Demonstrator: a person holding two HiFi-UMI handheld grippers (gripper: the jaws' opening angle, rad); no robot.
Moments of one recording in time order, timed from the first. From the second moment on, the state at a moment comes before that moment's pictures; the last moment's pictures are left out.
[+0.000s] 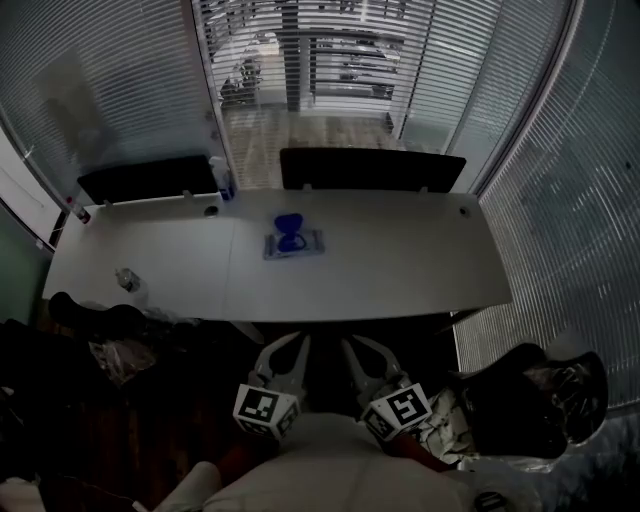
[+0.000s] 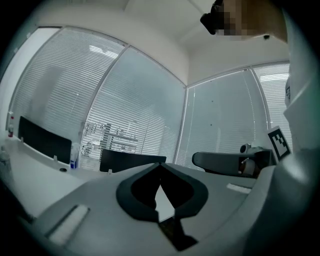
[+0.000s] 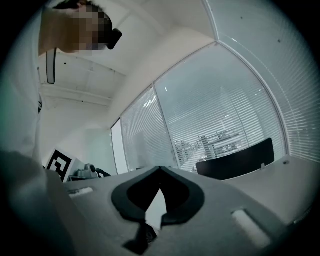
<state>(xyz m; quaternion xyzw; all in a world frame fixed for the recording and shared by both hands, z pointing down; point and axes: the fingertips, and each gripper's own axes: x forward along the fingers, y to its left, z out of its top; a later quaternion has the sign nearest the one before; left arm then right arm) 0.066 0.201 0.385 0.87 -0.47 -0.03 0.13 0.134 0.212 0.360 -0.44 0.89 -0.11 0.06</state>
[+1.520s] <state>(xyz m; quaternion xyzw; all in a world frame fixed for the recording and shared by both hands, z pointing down) -0.080 -0.078 0.389 0.87 -0.46 -0.04 0.15 -0.013 -0.069 0.361 -0.46 0.88 -0.09 0.01</state>
